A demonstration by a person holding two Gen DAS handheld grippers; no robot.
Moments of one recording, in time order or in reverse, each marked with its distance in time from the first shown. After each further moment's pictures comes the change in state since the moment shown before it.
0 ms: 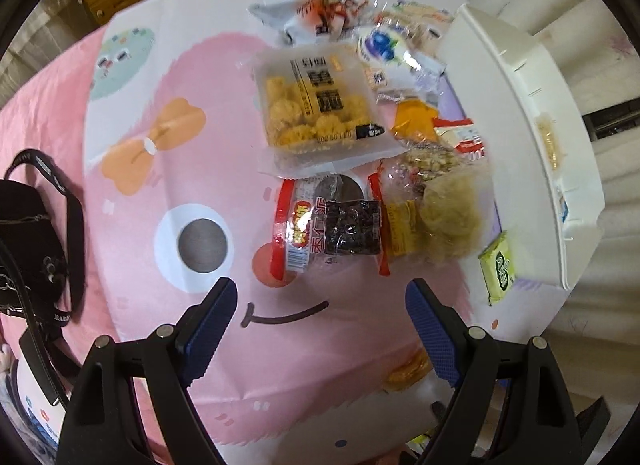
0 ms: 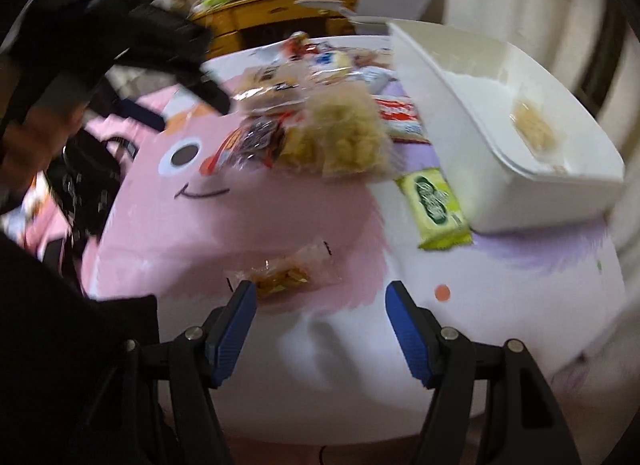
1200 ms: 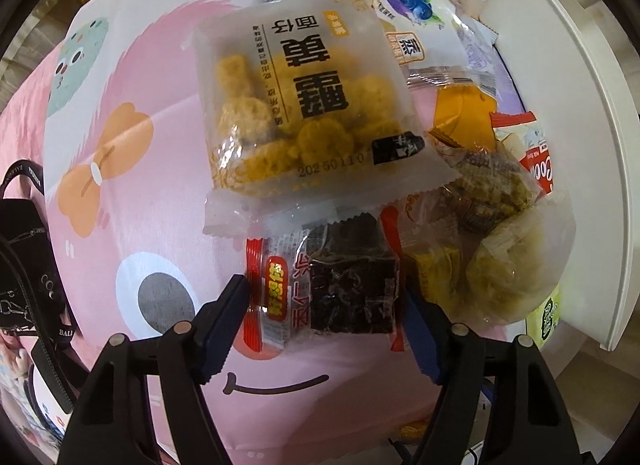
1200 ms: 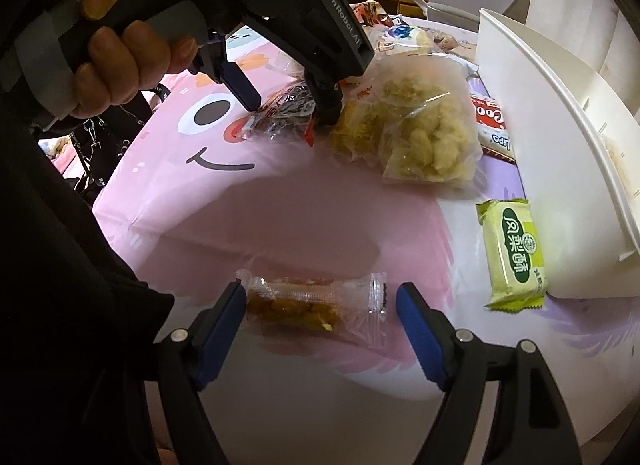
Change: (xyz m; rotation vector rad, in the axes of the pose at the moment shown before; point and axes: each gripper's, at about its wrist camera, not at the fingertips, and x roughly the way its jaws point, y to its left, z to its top) left arm 0.087 -0.018 0.060 0.011 0.104 0.104; right arm 0.054 0.013 0.016 -0.181 0.073 0.118
